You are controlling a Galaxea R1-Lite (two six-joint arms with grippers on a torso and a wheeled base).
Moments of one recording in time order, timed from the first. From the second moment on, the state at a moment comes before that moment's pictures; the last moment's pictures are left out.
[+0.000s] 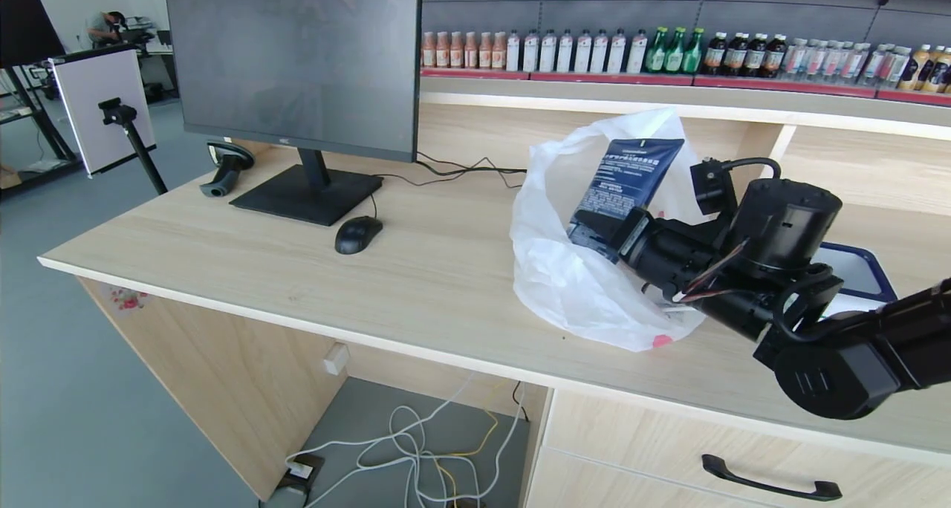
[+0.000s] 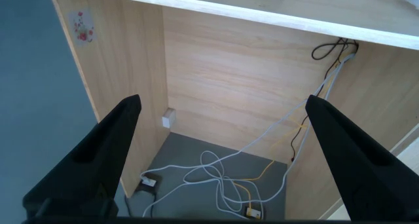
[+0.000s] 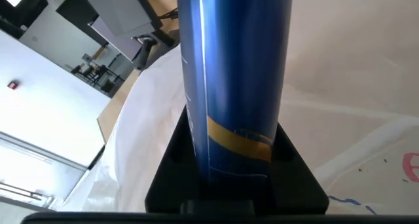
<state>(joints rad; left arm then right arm) 0.00 0.00 0.00 -0.02 0.00 0.00 0.43 1.88 -0.87 -1.07 0.15 0.66</state>
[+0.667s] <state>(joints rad) 0.00 0.00 0.00 -0.02 0.00 0.00 0.44 1.89 -0.91 -0.93 0.14 0.63</state>
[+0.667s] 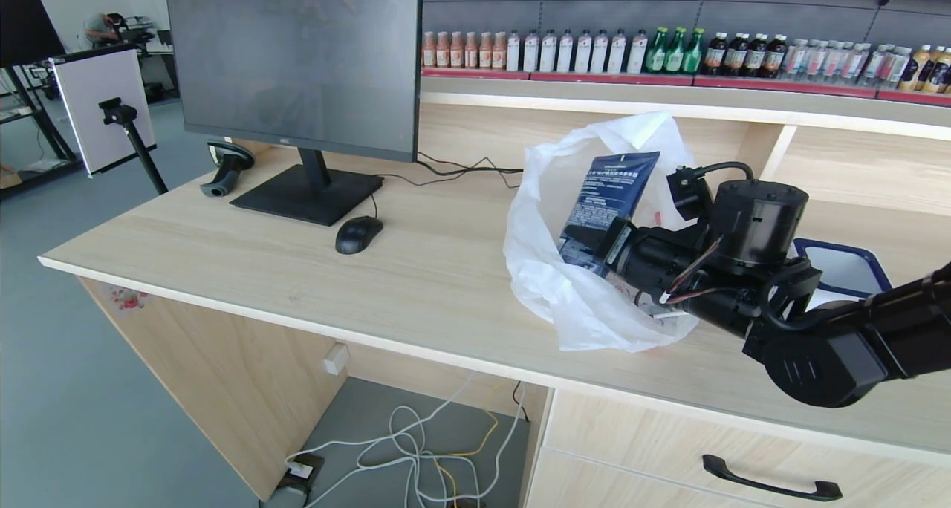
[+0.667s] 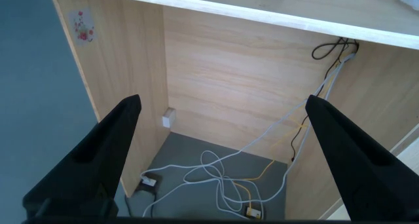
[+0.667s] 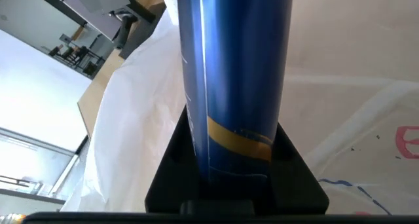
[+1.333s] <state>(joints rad) 0.00 0.00 0.00 -0.02 0.00 0.00 0.43 1.92 -0.90 -0.89 0.14 0.66</state>
